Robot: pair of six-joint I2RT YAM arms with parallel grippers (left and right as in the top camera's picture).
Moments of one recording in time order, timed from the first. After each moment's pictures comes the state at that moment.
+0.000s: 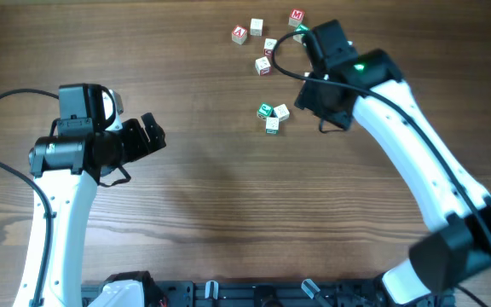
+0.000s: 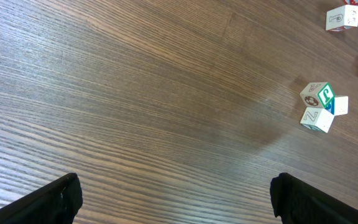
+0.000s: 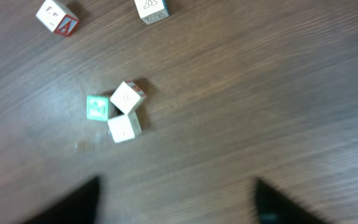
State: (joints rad) left arm 0.08 1.27 1.10 -0.97 0.18 -0.36; right arm 0.41 1.71 1.62 -1.17 0.13 0.82
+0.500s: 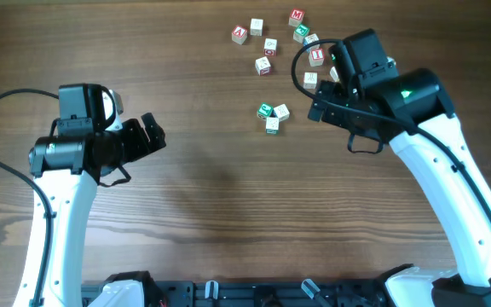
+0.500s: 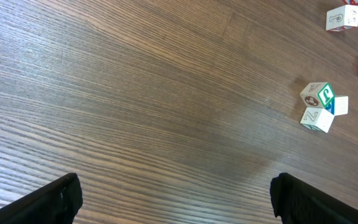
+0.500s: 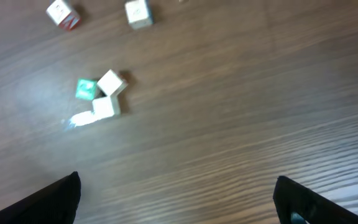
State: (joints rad) left arm 0.08 1.27 1.10 -0.97 0.18 -0.36; right arm 0.41 1.53 1.62 -1.30 0.21 0.70
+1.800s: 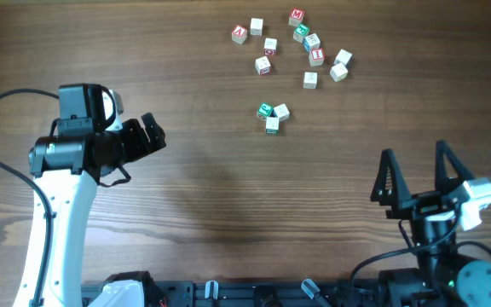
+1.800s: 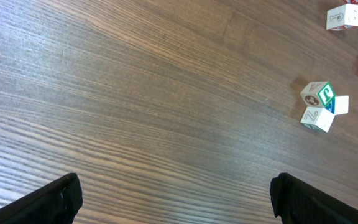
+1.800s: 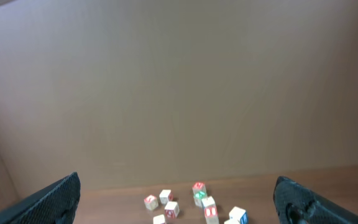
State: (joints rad) left arm 0.08 1.27 1.10 -0.97 0.18 -0.36; right arm 0.08 0.08 0.37 -0.04 -0.09 0.26
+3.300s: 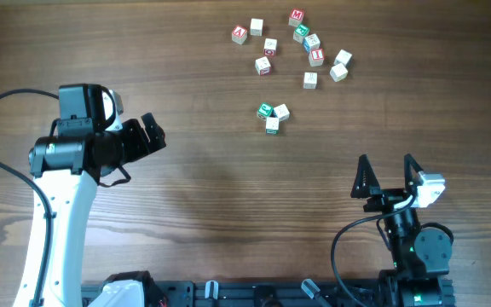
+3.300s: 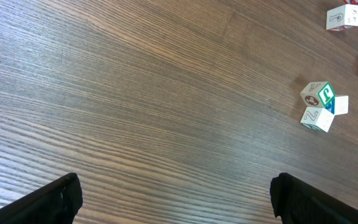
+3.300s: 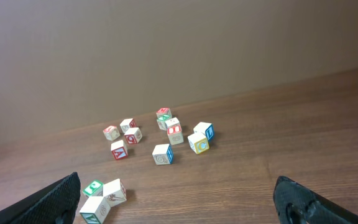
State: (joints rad) left arm 0.08 1.27 1.10 -0.97 0.18 -0.36; right arm 0.05 0.01 0.01 0.00 -0.05 0.26
